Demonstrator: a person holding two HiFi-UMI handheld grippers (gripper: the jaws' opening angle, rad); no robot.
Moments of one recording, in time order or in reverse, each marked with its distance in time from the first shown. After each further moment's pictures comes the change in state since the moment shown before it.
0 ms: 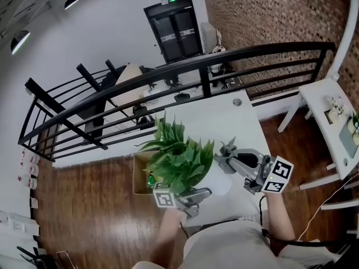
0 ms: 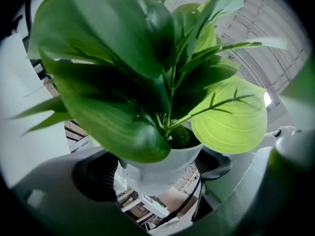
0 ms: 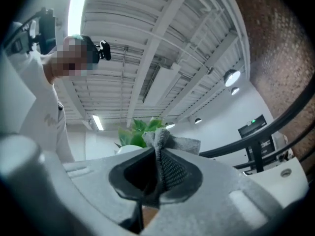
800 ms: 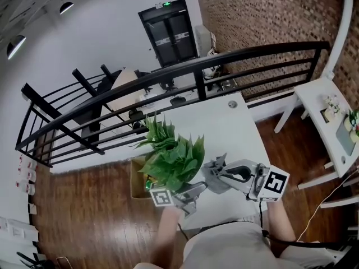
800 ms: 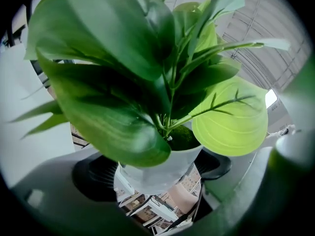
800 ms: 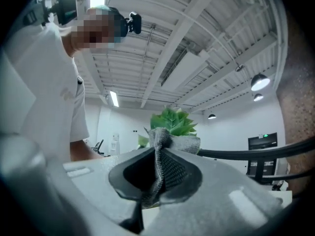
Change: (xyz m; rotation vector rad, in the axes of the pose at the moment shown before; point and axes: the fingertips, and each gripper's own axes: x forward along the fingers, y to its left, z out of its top) left arm -0.009 0.020 0.019 0.010 -0.055 0.078; right arm 0.011 0.059 -0.018 -0.241 0.181 0.132
